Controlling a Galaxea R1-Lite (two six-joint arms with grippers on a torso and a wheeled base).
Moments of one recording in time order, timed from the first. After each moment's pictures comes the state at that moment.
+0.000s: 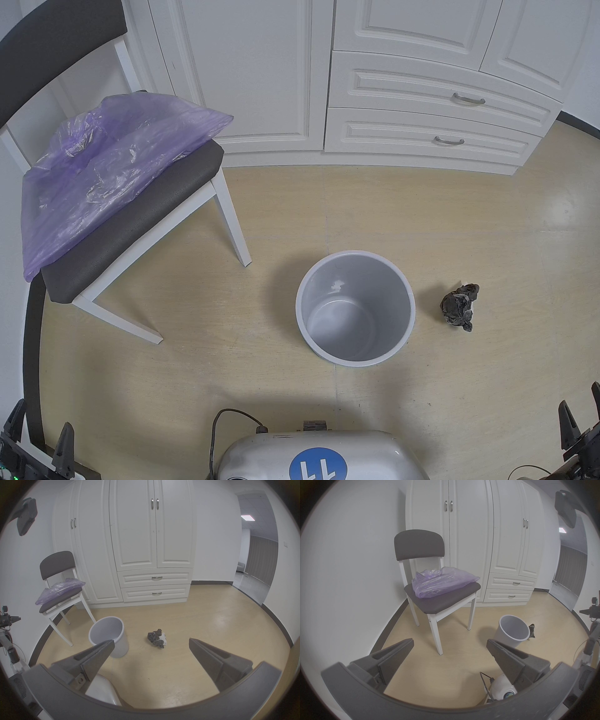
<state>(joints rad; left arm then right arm) 0.00 0.02 -0.02 0.00 0.00 0.00 0.00 0.02 -0.02 -0.02 -0.04 0.04</state>
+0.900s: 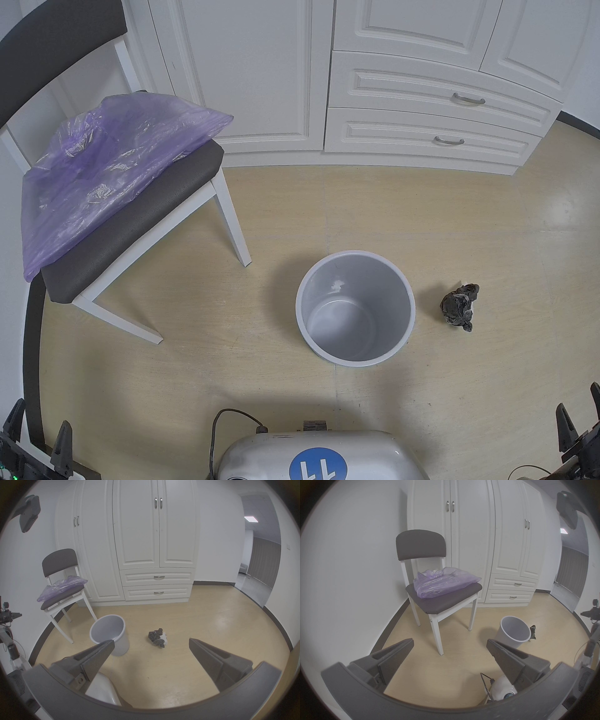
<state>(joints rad) 0.00 0.02 -0.02 0.00 0.01 -0.01 0.00 0.02 -0.02 -0.01 -0.02 0.01</state>
